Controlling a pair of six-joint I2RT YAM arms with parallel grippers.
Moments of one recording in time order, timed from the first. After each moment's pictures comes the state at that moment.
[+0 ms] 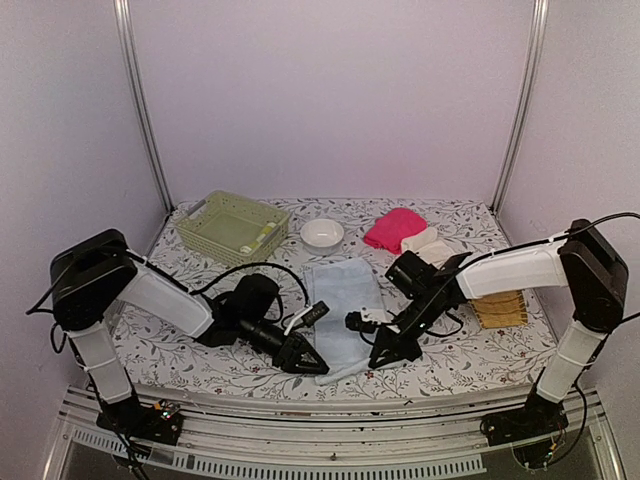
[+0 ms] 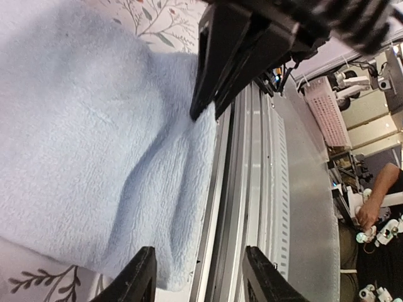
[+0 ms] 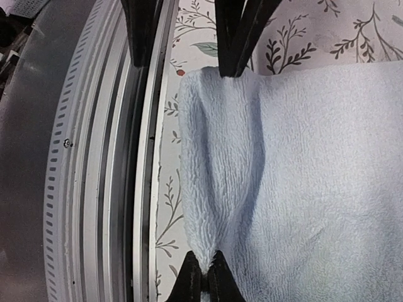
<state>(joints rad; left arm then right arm) -0.89 1.82 0.70 0.42 0.86 -0.38 0.82 1.72 0.97 -0.51 -0.68 -0.60</state>
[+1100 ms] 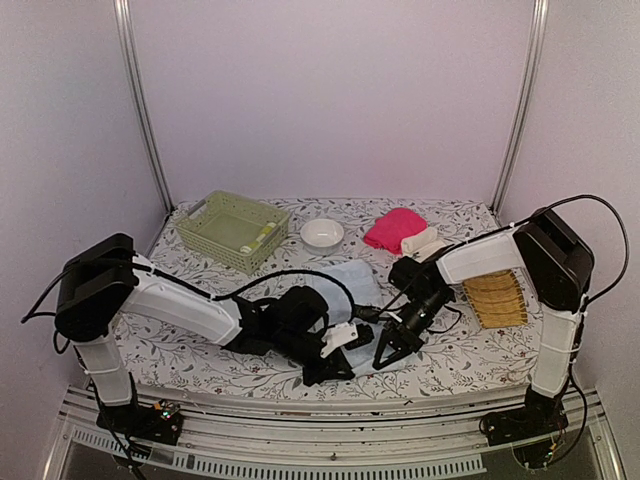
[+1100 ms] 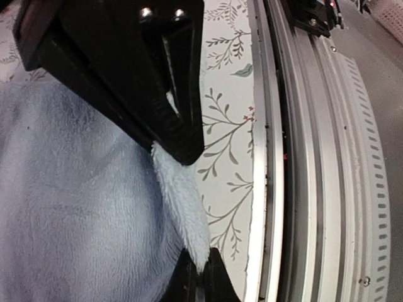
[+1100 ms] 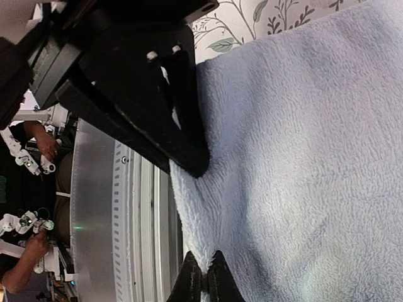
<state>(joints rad) -1.14 1.84 0.91 0.15 0.34 0.09 0.69 1.95 1.11 -0.77 -0.99 -0.62</state>
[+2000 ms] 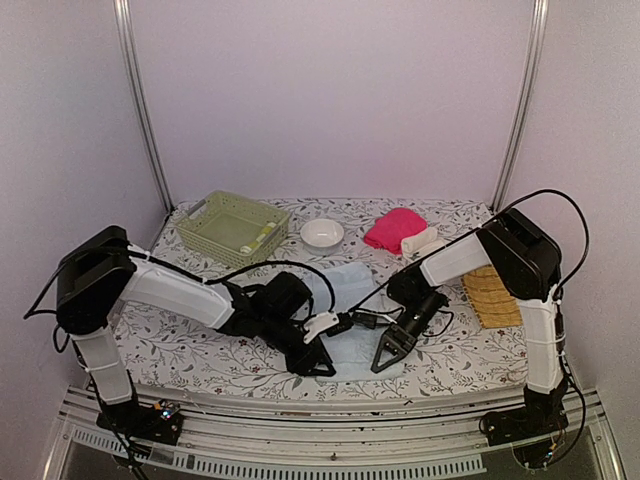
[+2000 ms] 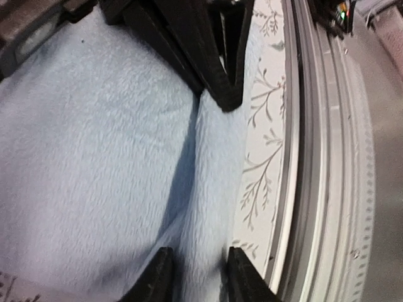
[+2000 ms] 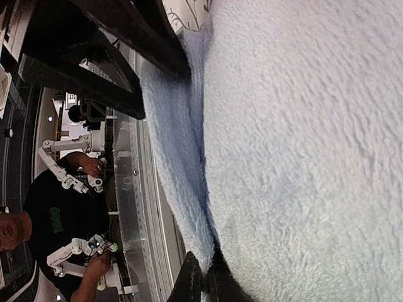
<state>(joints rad) -1.00 1.87 0.96 -0.05 0.54 0.03 0.64 2.19 1.22 -0.93 -1.08 -0.58</state>
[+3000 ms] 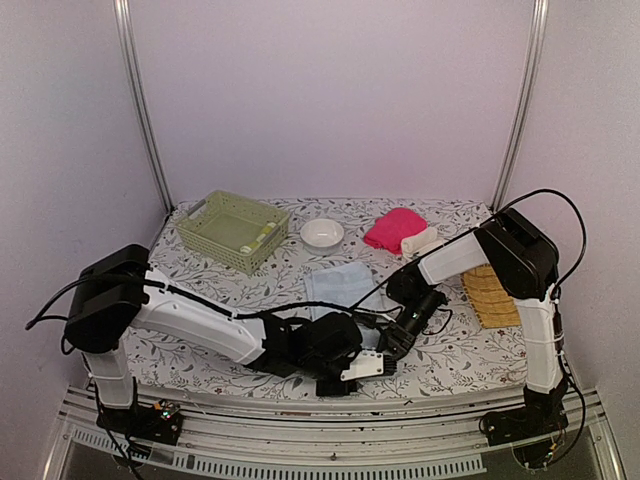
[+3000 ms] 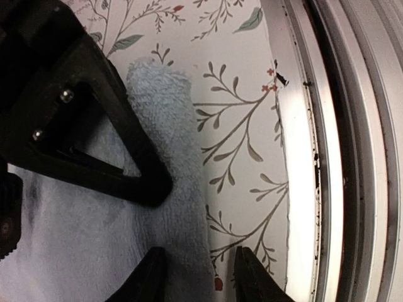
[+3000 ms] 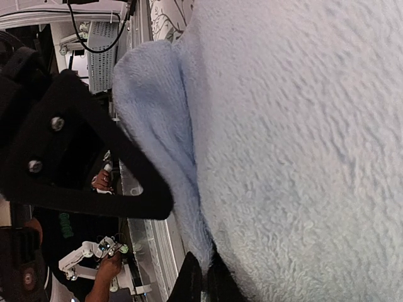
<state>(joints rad) -1.30 1.91 1.10 -0.08 -0.05 0.38 0.64 2.21 1.25 -0.96 -1.08 -0.54</state>
